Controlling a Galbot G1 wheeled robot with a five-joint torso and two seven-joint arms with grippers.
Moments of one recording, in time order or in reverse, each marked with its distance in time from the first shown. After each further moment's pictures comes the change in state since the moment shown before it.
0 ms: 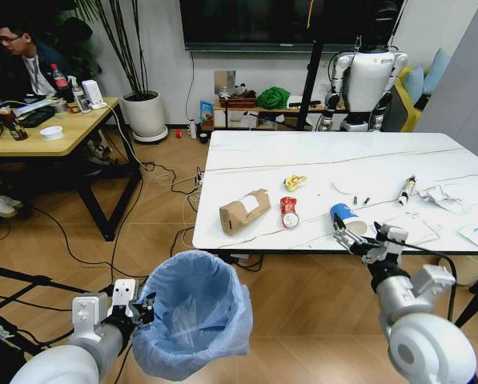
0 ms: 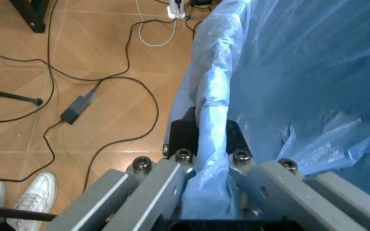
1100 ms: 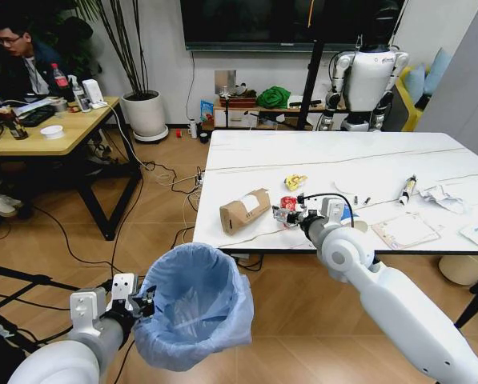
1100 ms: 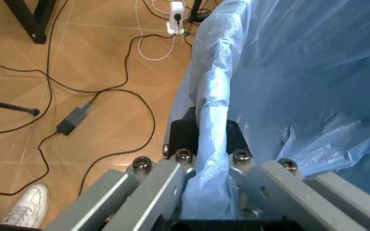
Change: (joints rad) left arm -0.046 -0.032 -0.010 0.000 -0.004 0.000 0.003; right arm 0.645 -0.165 -0.595 -0.443 0.442 -0.160 0.345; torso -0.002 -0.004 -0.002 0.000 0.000
